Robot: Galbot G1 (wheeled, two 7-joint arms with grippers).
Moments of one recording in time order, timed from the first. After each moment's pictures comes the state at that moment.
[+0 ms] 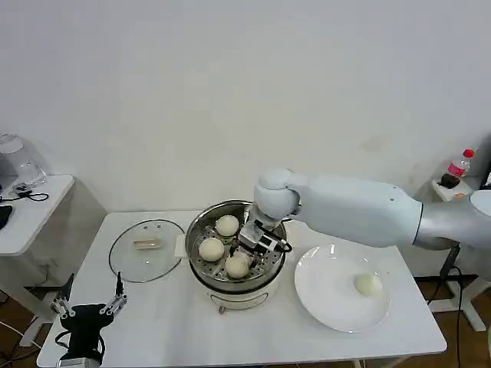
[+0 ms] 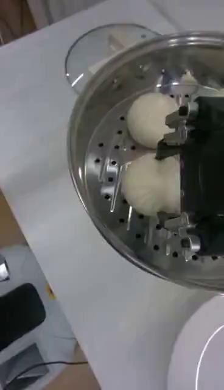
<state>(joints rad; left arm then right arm) 1.80 -1.43 -0.72 -2.31 0.08 0.10 -0.19 0.42 1.11 -1.18 1.50 0.01 0.05 -1.12</state>
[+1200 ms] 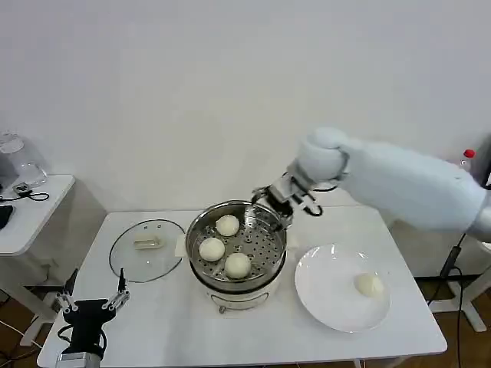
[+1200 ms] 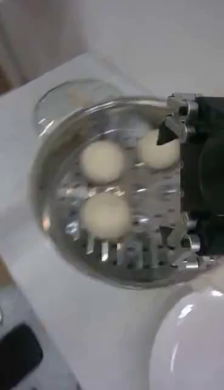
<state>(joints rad) 1.77 -1.40 -0.72 -2.29 0.05 0.10 -0.18 0.49 0.82 -1.05 1.54 0.08 -0.12 -1.04</state>
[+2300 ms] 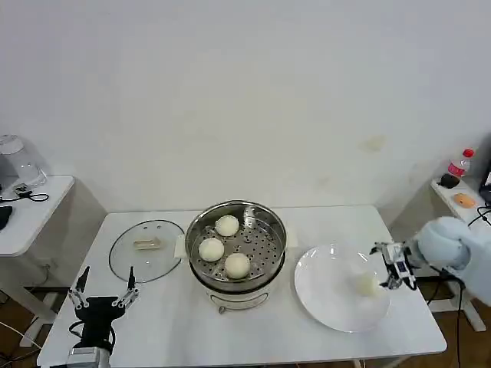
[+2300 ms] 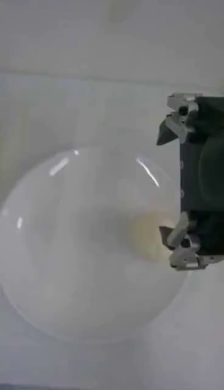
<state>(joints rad) 1.74 -1.39 -0.68 -2.25 0.07 0.11 -0.17 -0.21 0.35 -0.66 1.63 -0.13 -0.29 -0.94</state>
